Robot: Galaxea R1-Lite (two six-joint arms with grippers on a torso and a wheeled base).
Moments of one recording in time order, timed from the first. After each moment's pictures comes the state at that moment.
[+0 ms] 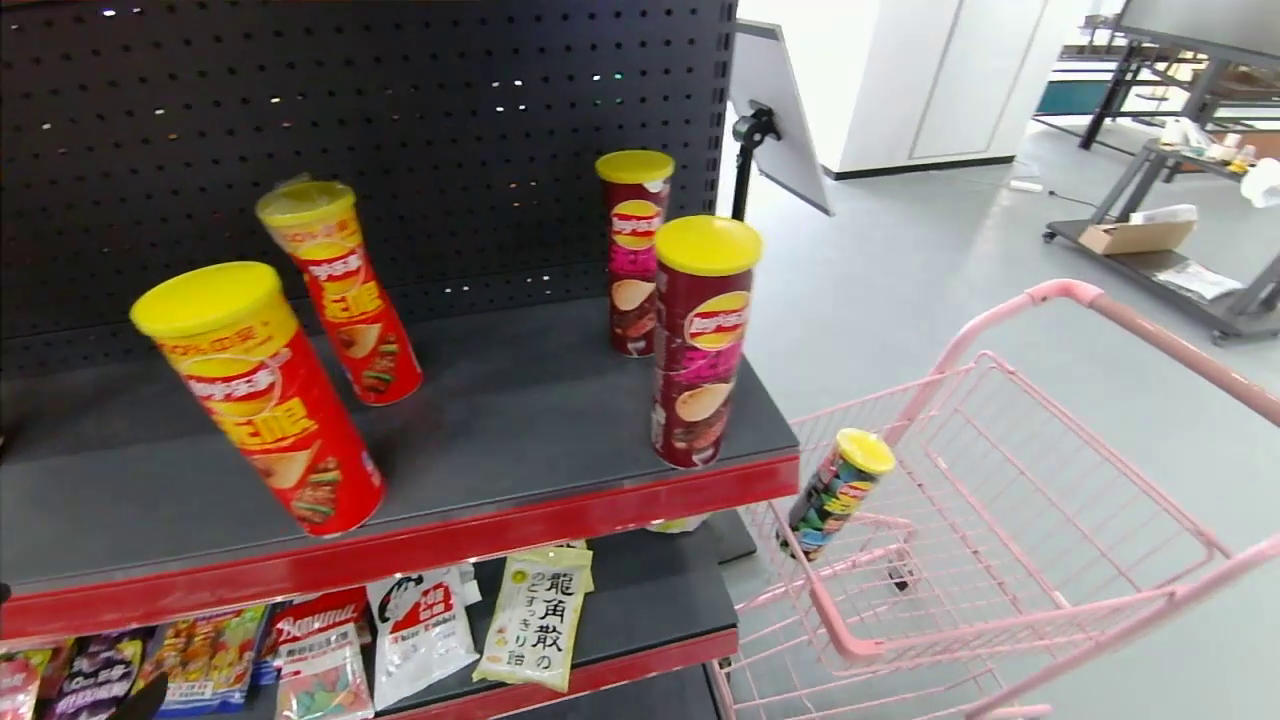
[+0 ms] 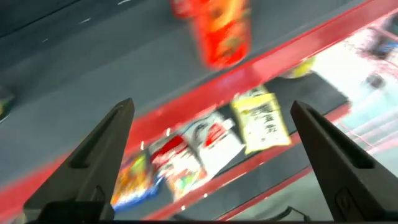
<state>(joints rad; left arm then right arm) -0.36 0.51 -0.28 -0.05 0.17 0.22 0.27 0.35 -0.17 0.09 -0.21 -0.16</state>
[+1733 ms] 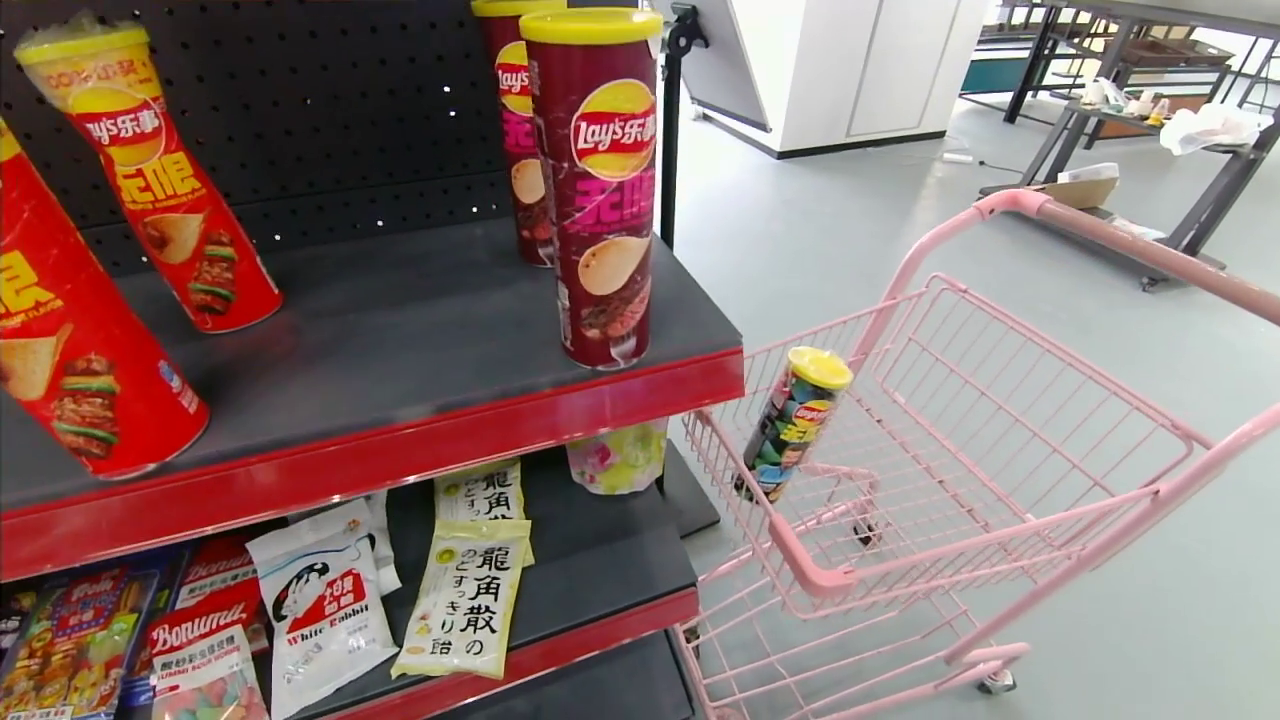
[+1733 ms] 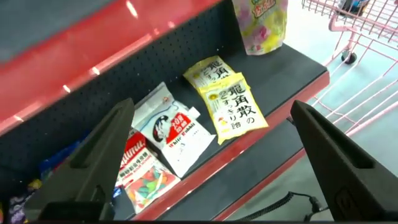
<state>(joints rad) -0.37 0.22 -0.25 0.21 0.17 0.22 0.27 0.32 -0.12 0.09 -0.21 -0.19</state>
